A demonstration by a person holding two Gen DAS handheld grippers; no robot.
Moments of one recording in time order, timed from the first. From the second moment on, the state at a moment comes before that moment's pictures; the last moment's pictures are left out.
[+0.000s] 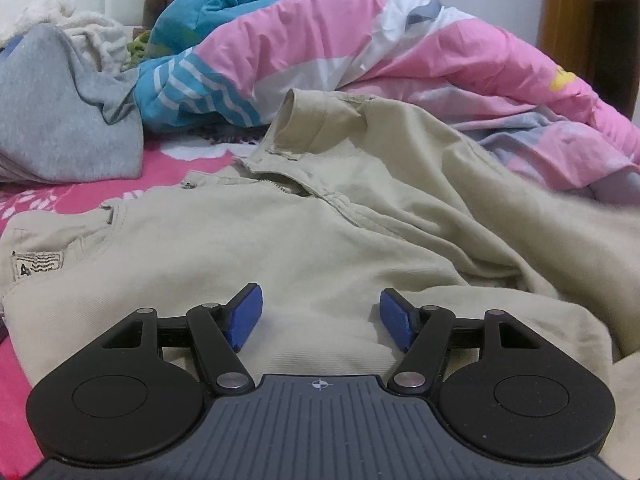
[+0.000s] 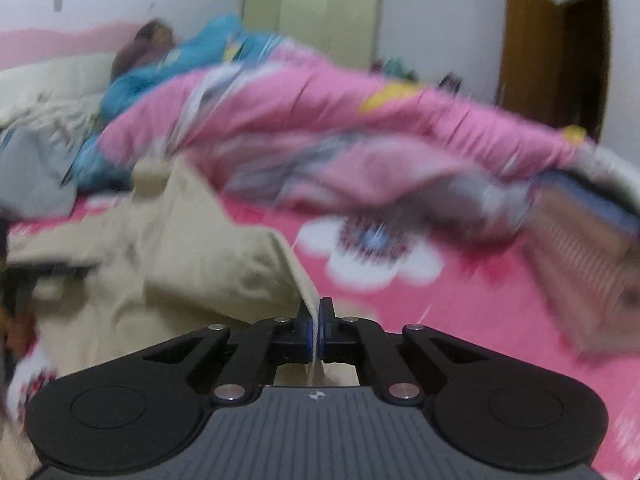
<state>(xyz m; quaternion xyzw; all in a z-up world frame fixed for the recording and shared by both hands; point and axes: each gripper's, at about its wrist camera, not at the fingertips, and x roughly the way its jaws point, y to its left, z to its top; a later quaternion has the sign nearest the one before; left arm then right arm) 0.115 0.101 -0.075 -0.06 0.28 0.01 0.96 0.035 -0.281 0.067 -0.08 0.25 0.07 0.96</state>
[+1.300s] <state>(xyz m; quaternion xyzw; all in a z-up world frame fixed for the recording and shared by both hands) 0.122 0.104 -0.079 -0.05 0.29 0.01 0.96 0.151 -0.345 0.072 -0.05 0.21 0.09 0.97</state>
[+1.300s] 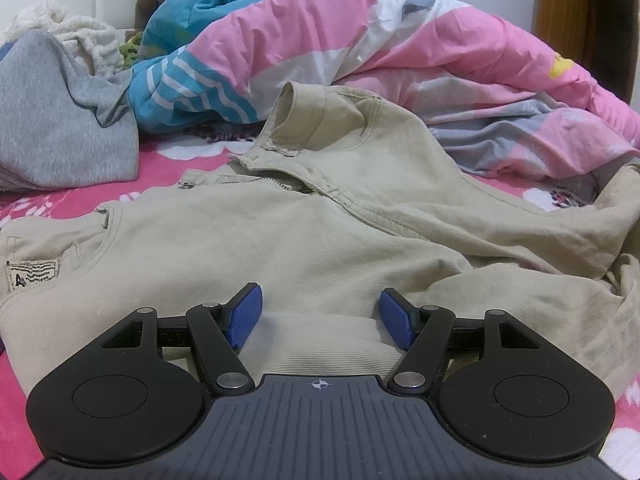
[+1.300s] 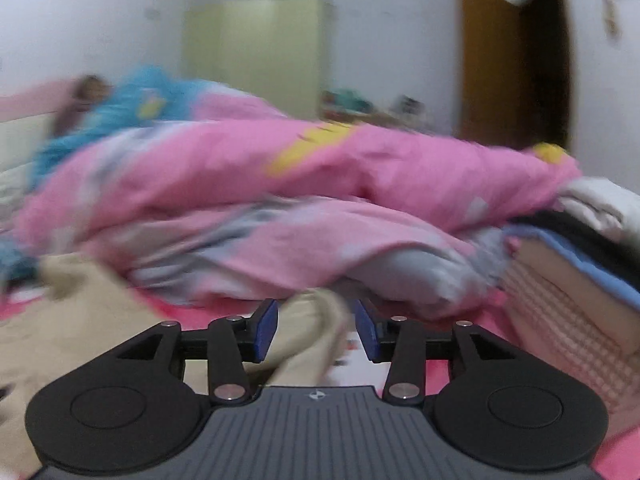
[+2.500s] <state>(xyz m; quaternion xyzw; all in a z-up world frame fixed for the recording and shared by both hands) 0.122 0.106 -0.079 -0.06 0.28 0.00 0.96 0.111 -0.241 0.002 -0.32 0.19 0.08 0.92</state>
